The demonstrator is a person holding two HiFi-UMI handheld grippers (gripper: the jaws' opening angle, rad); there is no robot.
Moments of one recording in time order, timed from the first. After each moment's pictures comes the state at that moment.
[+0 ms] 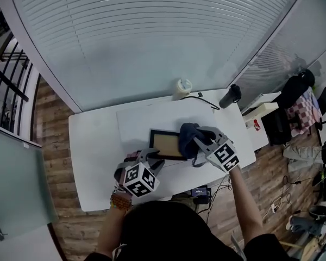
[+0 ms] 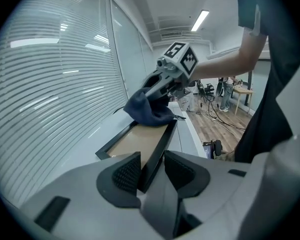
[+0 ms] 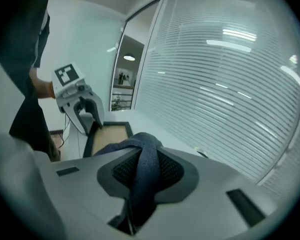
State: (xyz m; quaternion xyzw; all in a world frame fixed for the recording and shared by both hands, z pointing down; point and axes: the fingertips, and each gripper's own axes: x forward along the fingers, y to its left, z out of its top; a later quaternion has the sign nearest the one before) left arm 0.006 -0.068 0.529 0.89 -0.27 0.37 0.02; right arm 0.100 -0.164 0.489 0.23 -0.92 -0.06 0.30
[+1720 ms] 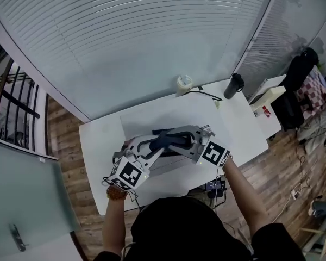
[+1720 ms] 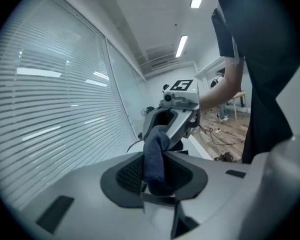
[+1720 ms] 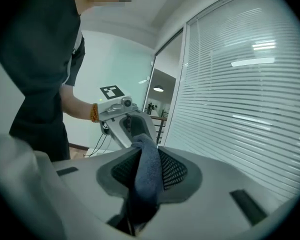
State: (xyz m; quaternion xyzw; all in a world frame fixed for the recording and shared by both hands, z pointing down) left arm -0.014 -0.096 0.434 0.93 -0.27 0.24 -0.11; right arm -0.011 -0.091 0.422 0.04 -0.98 -0.12 0.14
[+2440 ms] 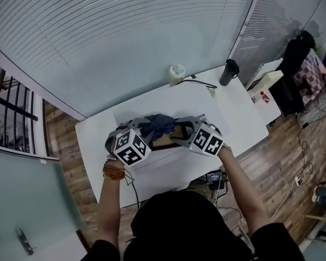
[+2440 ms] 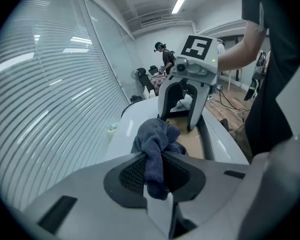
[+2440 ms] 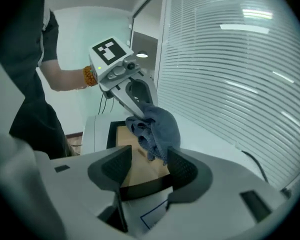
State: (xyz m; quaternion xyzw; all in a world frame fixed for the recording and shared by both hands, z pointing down) left arm -0.019 -0.145 0.510 0.86 -0.22 0.46 -0.06; right arm 0.038 -0.124 0.530 0.12 -0.94 -0.01 0.33
